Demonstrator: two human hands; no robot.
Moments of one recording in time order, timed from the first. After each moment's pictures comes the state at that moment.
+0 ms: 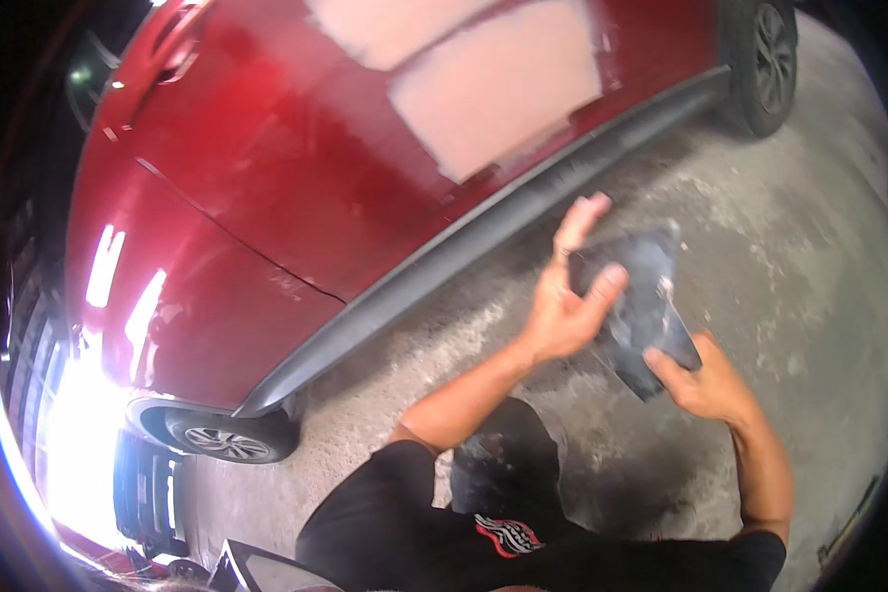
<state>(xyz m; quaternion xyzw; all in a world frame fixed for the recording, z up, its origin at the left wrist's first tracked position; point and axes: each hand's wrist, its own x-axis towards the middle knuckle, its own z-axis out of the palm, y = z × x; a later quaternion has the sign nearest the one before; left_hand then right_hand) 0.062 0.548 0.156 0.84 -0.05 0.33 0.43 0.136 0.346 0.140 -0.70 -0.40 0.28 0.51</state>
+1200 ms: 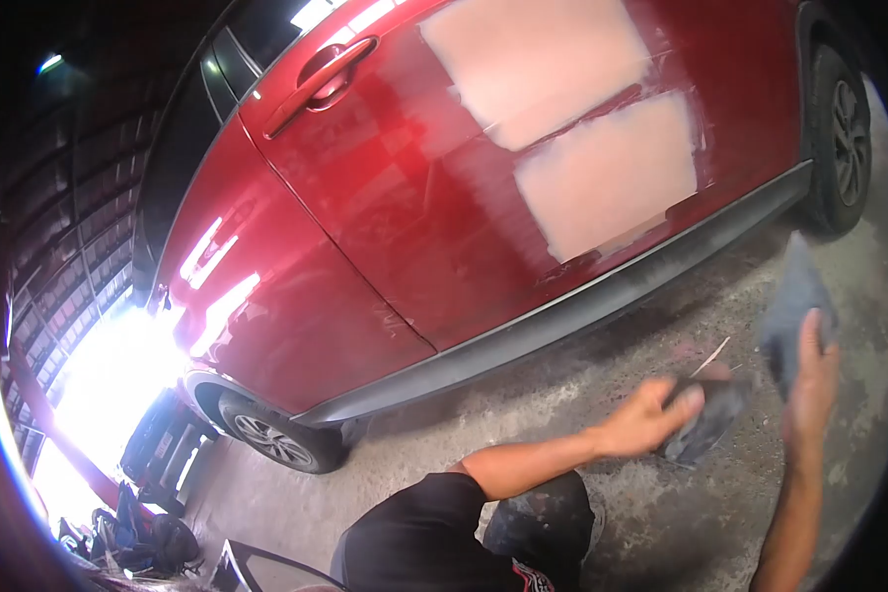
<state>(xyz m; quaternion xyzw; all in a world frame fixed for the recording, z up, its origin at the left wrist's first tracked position) 0.052 0.520 0.143 0.86 -0.12 0.12 0.49 0.189 0.364 0.147 -0.66 -0.11 0.06 0.74</state>
